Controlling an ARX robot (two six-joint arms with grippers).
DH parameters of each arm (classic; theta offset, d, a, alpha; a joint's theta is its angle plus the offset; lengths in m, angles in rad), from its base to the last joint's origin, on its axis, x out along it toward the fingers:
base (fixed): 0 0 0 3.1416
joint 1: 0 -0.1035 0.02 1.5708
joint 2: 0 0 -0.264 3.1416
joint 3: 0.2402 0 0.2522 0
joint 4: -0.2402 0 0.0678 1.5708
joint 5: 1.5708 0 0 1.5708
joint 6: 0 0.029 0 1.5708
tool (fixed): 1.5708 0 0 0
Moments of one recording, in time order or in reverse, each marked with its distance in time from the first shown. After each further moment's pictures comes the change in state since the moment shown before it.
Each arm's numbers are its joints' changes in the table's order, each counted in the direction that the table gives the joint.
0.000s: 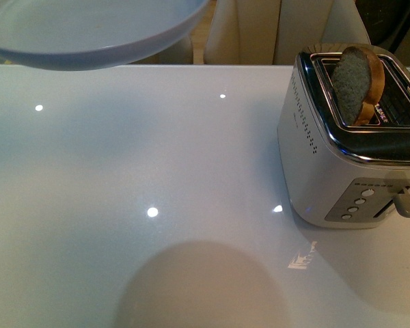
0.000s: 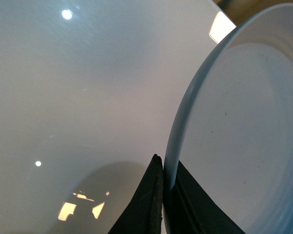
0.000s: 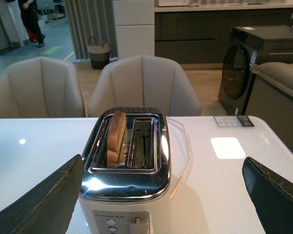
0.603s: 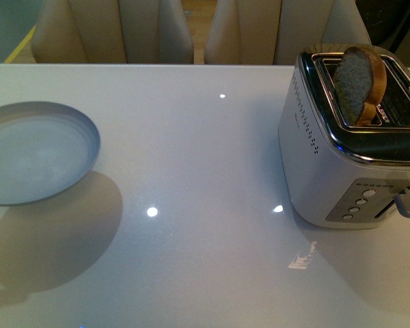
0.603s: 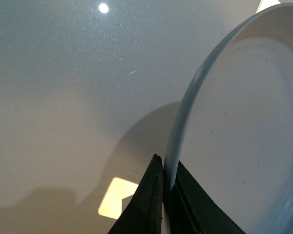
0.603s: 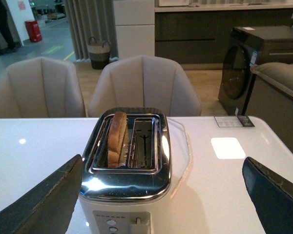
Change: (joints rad) left arm -0.252 0.504 -0.071 0.414 0.062 0.326; right arm 0.000 0.000 0.000 0.000 0.000 0.000
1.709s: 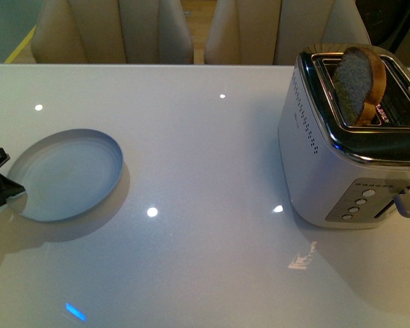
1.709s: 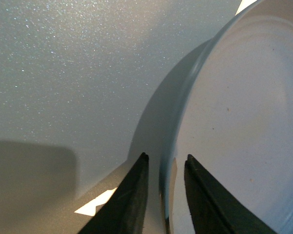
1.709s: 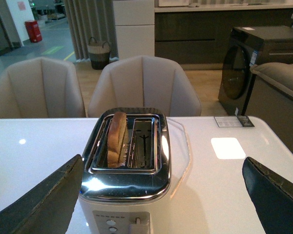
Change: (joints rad) left arm 0.016 0.394 0.110 0.264 0.078 -0.117; right arm 0.000 0.000 0.000 0.000 0.000 0.000
